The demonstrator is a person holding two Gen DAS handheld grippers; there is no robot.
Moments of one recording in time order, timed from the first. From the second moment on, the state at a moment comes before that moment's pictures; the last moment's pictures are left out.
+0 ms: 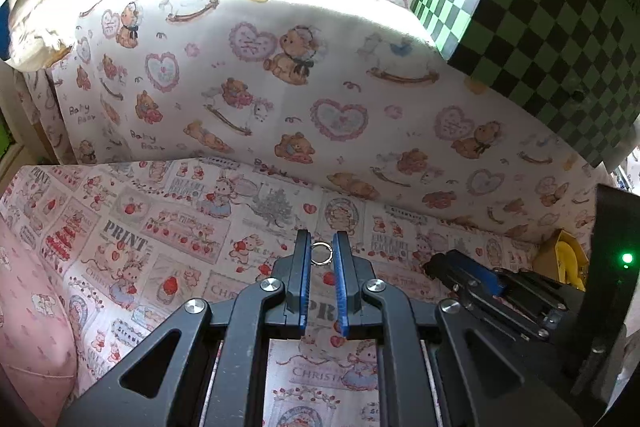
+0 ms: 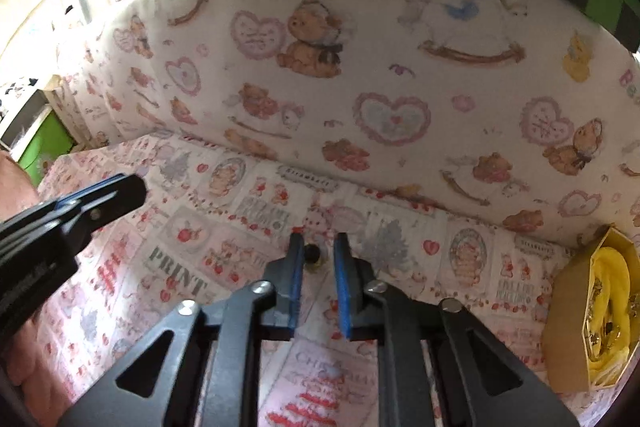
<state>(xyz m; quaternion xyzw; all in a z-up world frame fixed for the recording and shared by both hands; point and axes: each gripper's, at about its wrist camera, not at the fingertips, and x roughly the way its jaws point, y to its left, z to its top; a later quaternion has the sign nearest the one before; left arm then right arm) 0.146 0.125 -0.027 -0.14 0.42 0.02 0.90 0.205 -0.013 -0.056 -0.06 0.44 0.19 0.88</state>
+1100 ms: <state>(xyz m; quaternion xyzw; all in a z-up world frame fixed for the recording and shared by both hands) 0.143 0.120 -0.027 -0.11 0.41 0.04 0.90 0.196 -0.033 -0.048 -0.08 0.45 0.16 0.88</state>
